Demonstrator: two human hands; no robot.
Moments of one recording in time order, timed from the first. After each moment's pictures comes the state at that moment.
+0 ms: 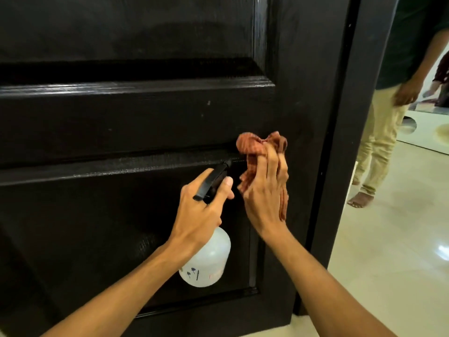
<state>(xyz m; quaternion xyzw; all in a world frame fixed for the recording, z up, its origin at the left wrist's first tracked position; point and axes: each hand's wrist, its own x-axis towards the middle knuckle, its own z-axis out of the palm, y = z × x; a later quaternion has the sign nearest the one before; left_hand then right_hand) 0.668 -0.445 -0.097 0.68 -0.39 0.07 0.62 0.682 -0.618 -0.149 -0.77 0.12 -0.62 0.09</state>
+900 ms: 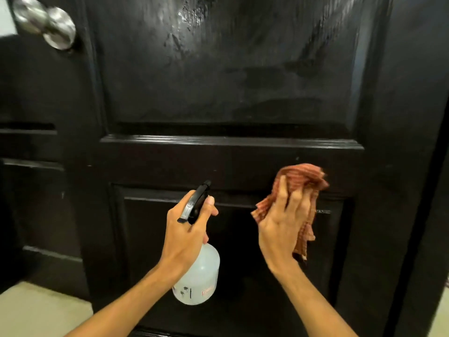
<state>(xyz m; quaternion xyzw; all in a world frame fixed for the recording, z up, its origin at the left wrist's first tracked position) 0.694 -0.302 -0.062 0.69 -0.26 0.25 0.63 0.733 -0.504 -0.103 -0.77 0.12 -0.61 0.15</state>
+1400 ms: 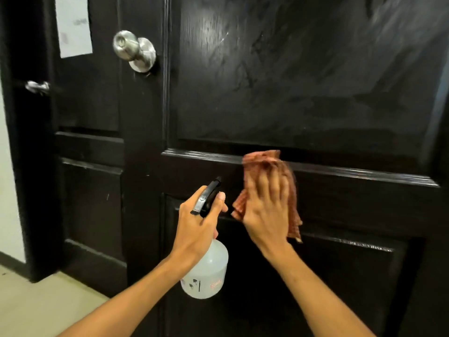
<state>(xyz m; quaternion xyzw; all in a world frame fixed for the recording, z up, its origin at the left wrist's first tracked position) 0.723 -0.222 -0.027 0.67 -0.24 0.29 0.64 0.789 -0.394 -0.035 -0.80 -0.08 -0.59 -0.02</state>
